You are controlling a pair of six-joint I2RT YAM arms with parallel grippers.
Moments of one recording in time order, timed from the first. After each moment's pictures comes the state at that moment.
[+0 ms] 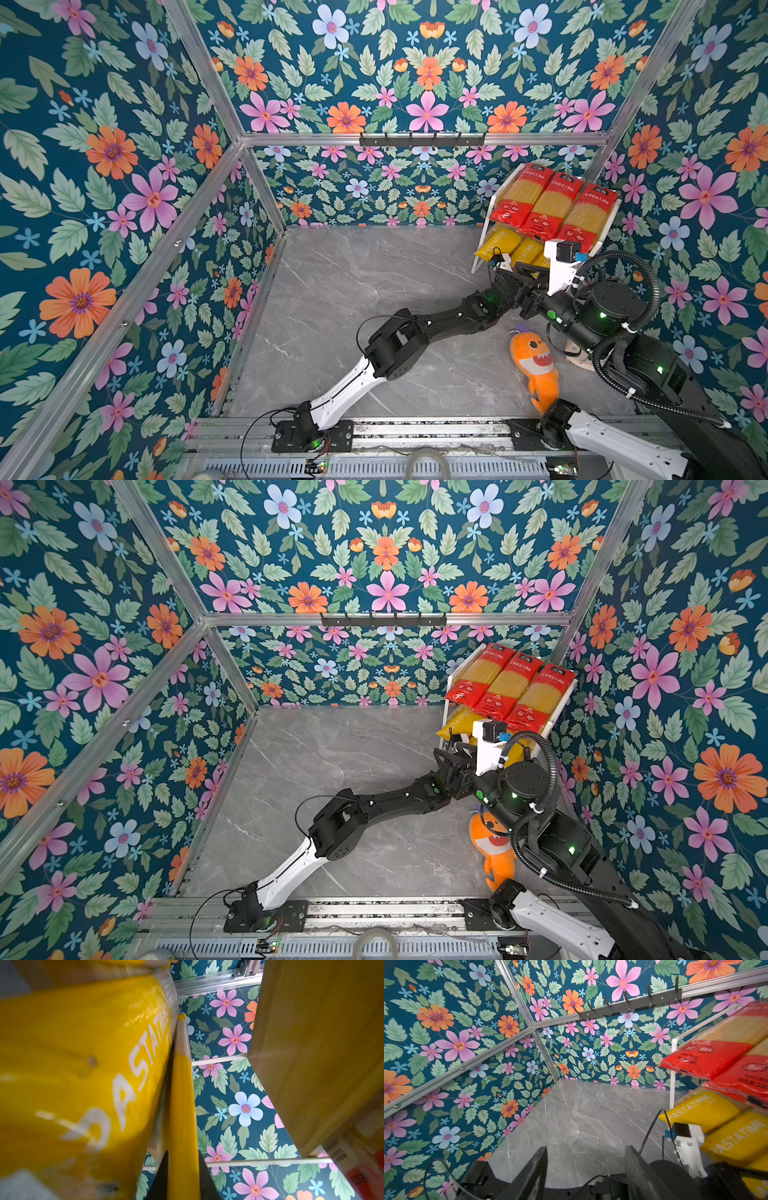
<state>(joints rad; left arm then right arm) -1.14 2.52 2.11 0.41 -0.17 -1.46 0.74 0.77 1.18 -0.52 0.19 0.31</state>
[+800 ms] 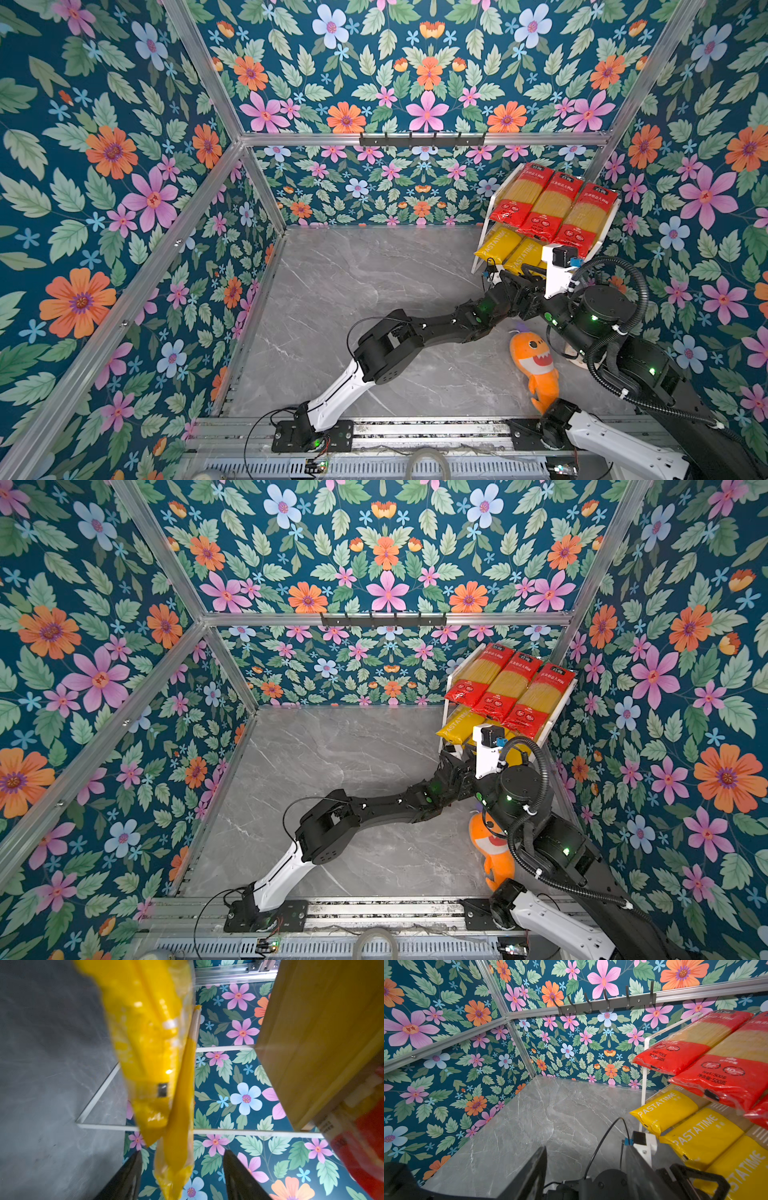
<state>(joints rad) -1.16 2.34 1.76 0.49 -0.14 -1.54 0.73 0.76 1.12 -0.51 0.27 0.23</state>
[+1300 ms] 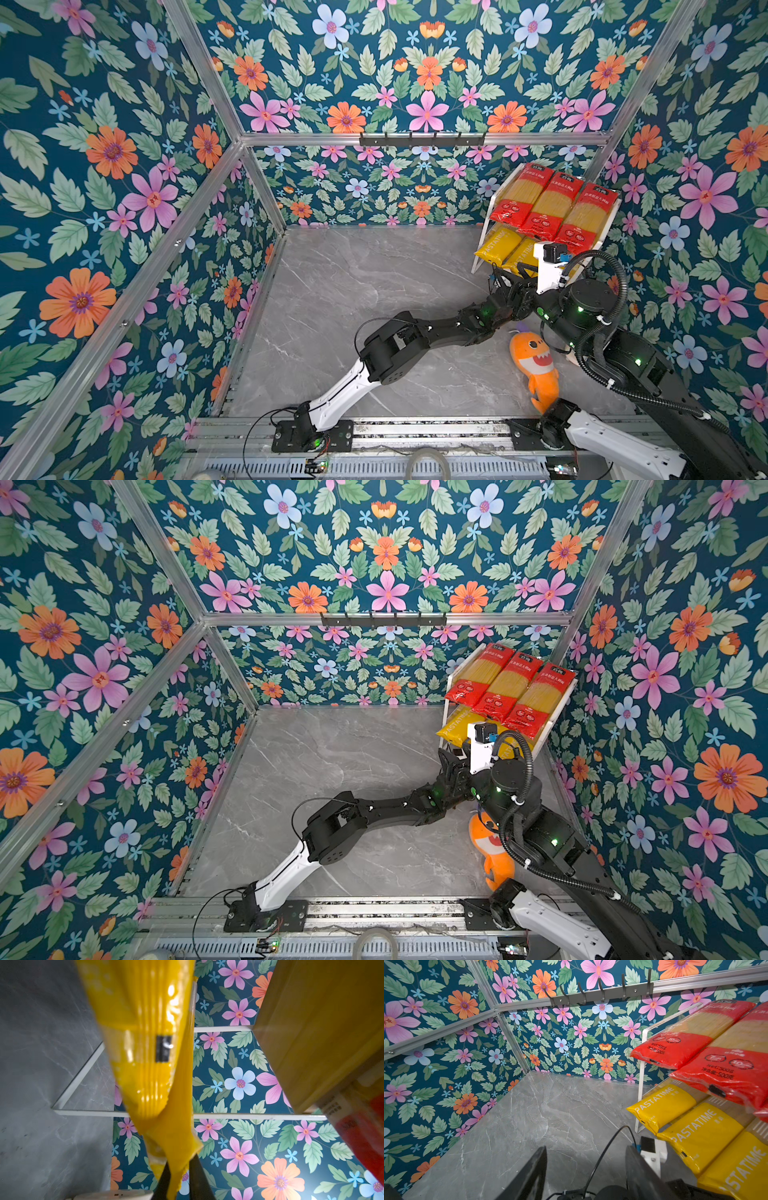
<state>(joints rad) -1.16 2.44 1.87 0.58 -0.06 -1.57 0.69 0.79 1.11 -0.50 0.26 0.24</state>
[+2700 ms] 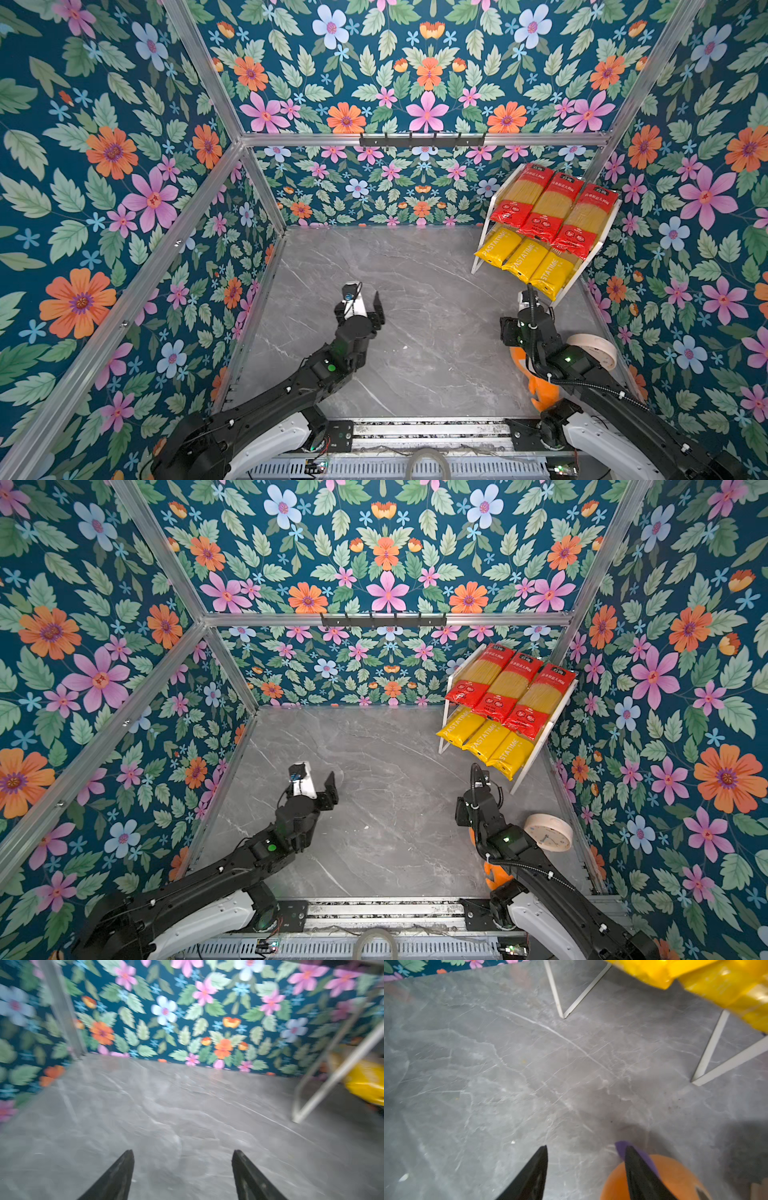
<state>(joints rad) -0.77 0.89 0.40 0.25 -0.77 -0.26 0.43 0.78 0.47 -0.38 0.31 0.39</state>
